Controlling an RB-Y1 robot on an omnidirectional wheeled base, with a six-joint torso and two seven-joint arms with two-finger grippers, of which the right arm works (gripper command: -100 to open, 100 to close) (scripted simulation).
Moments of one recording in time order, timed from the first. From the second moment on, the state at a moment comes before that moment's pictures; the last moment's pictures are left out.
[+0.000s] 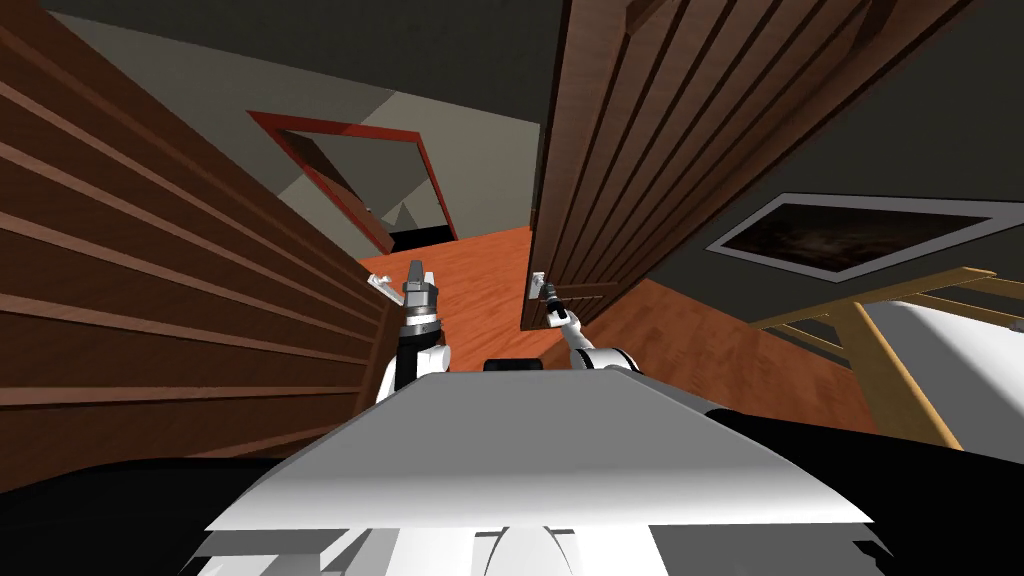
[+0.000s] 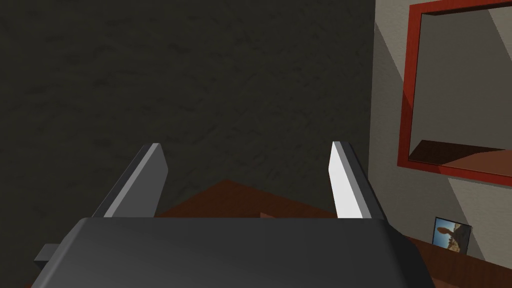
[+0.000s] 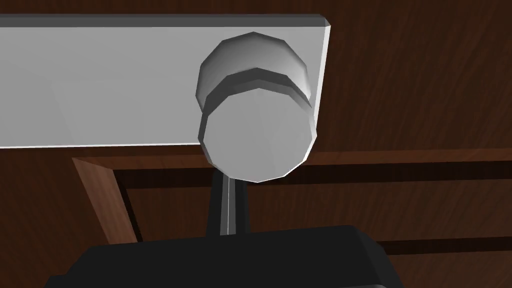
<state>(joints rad) -0.46 -0.09 -0.14 -0.68 0.19 -0.47 -0.19</state>
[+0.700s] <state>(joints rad) -0.46 -0.07 -0.12 -0.69 0.19 -0.46 -0.21</state>
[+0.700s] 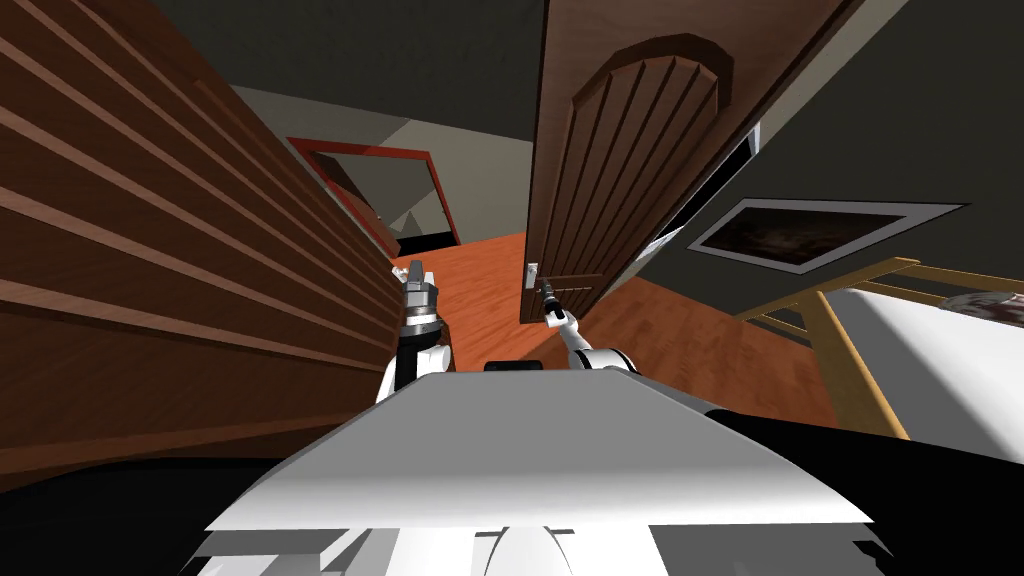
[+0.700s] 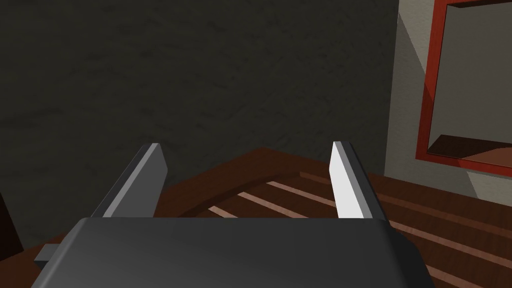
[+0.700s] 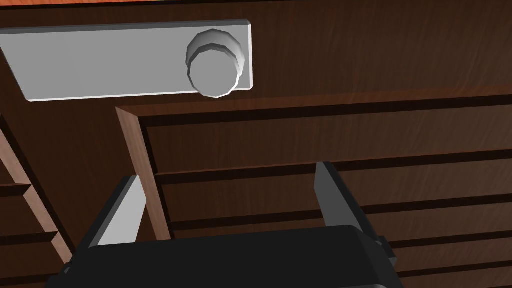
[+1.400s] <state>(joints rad) -0.45 -0.07 -0.13 -0.68 0.18 -0.48 -0.20</state>
